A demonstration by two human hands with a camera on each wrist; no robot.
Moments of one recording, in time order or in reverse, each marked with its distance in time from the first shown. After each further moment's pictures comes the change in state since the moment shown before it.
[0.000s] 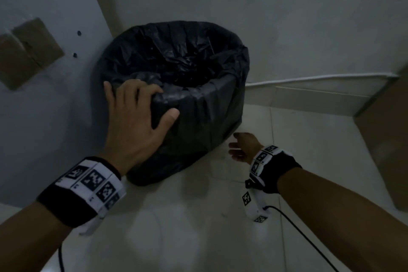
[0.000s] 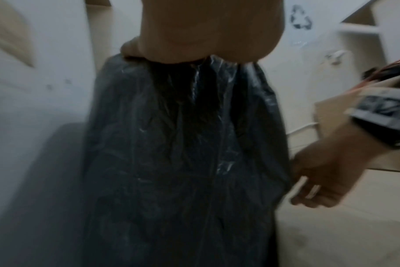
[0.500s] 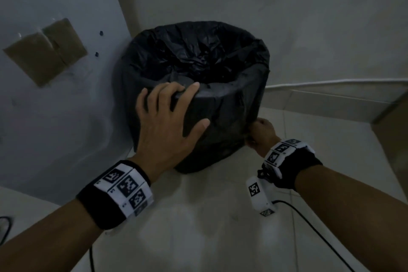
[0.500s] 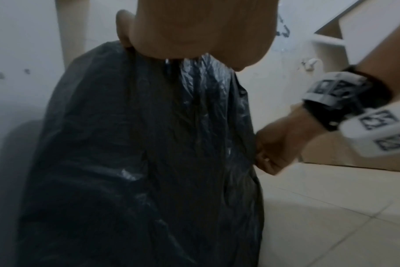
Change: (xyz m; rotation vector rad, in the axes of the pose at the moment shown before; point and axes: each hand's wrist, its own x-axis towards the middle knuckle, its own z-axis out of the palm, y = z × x) left_hand -0.008 0.017 0.009 0.132 -0.028 0.041; right_hand -0.011 -0.027 0.011 0.089 0.120 -0.290
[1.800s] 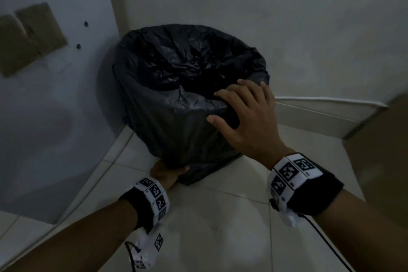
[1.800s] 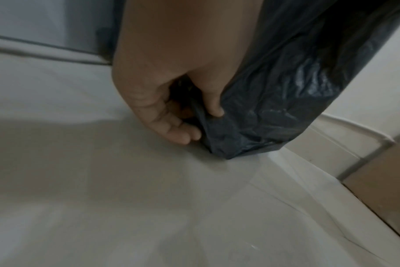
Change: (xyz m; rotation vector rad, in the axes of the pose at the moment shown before) left_hand -0.059 0.001 0.134 -0.880 -0.686 -1.062; right_hand -0.059 -0.059 -0.009 -1.044 0.174 -1.489
